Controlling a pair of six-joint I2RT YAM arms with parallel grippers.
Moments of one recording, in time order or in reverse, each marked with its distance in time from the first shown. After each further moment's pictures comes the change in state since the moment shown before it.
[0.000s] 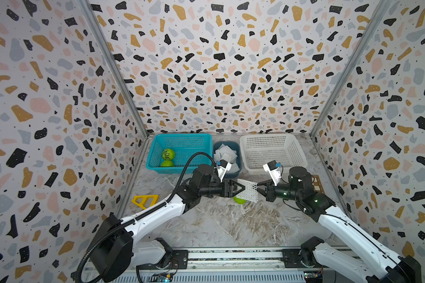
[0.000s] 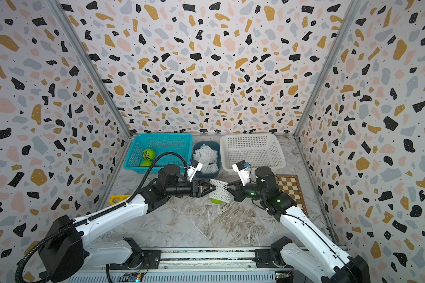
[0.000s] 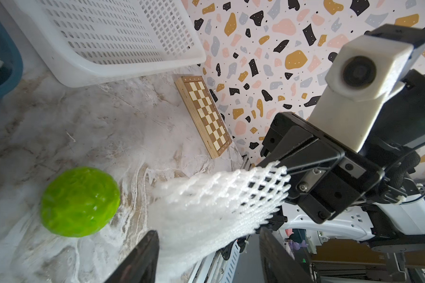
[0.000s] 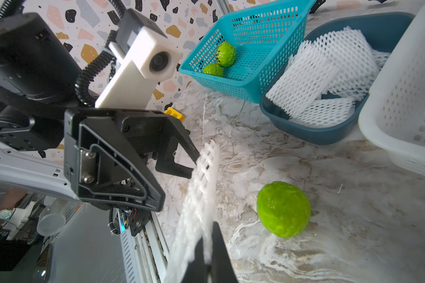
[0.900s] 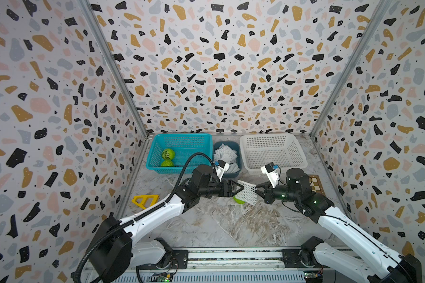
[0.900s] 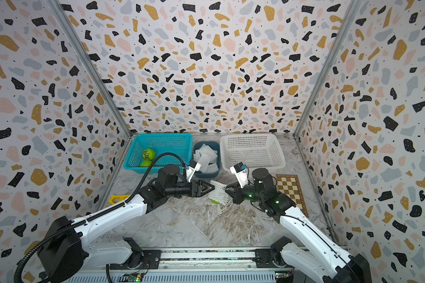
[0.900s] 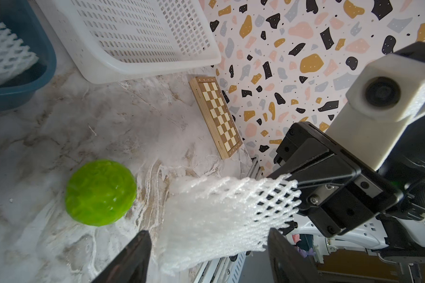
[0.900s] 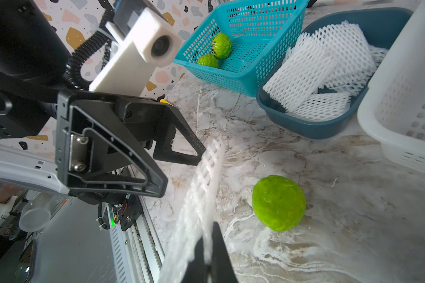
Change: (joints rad) left arm 0.014 -0.010 0.000 -0.052 -0.040 0.009; right arm 0.060 -0.003 0.000 -0.039 0.069 -0.040
